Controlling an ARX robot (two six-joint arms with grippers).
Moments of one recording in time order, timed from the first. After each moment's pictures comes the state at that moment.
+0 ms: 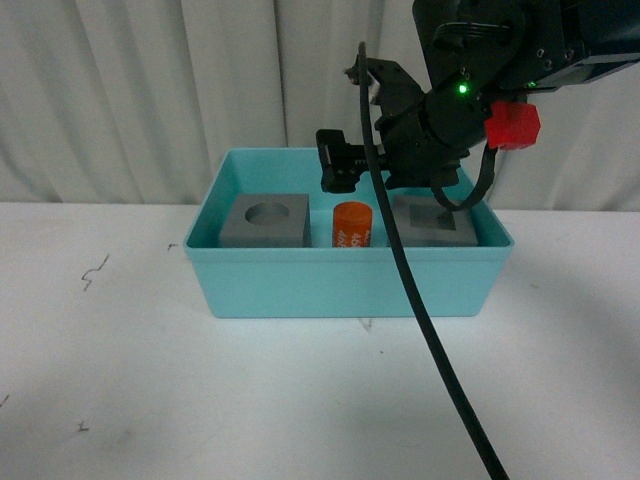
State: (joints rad) left arm 0.00 0.01 0.01 0.00 0.00 -0.01; right arm 0.31 2.38 1.85 -0.21 -0.26 0.02
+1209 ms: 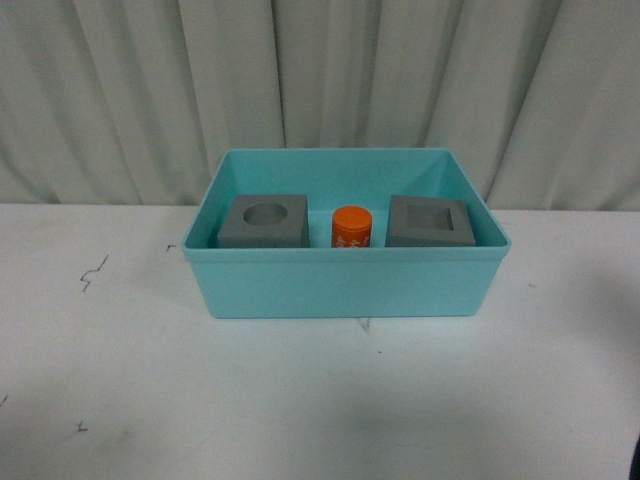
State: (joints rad) left arm 0.00 0.01 0.01 0.00 0.00 -0.01; right arm 0.10 1.36 0.41 0.96 0.11 -0.02
